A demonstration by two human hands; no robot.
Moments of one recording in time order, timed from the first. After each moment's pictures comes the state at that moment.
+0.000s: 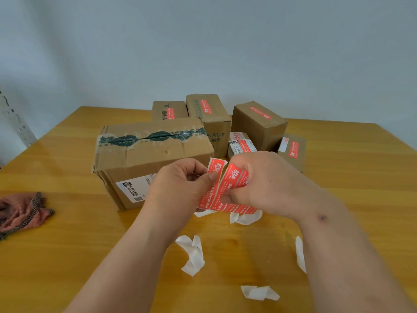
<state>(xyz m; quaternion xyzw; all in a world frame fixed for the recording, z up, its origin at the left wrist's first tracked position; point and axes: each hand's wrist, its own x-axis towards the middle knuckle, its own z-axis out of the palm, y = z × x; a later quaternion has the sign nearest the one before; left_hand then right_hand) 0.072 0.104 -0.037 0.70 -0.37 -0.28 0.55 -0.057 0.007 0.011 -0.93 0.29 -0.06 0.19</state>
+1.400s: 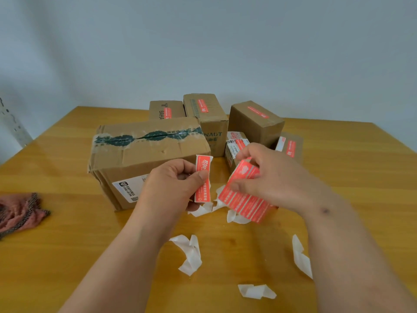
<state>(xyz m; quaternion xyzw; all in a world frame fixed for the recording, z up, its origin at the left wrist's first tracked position) 0.073 0.106 -0.036 0.70 -0.31 -0.29 0.57 -0.072 -0.012 -0.001 -0.88 0.38 -0.10 0.26</state>
